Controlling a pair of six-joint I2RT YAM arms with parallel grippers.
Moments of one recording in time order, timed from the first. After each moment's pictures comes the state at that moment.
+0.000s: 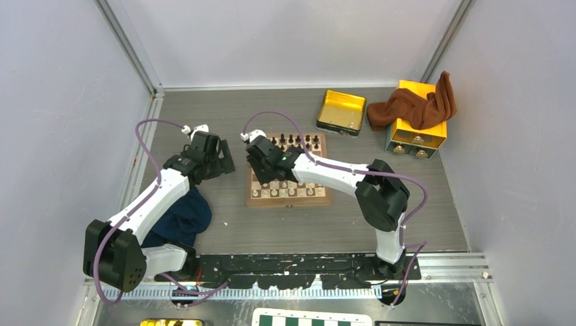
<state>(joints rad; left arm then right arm) -0.35 1.22 0.89 -0.57 -0.28 -0.55 0.97 1.90 1.45 -0.43 0.18 0.31</state>
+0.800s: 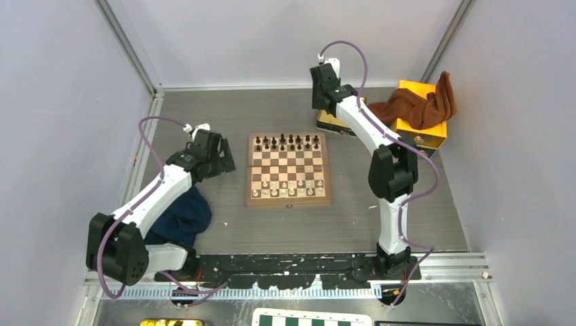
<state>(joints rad) -0.35 1.25 0.90 -0.57 -0.30 -0.55 0.44 2.03 1.89 -0.56 0.41 0.27</state>
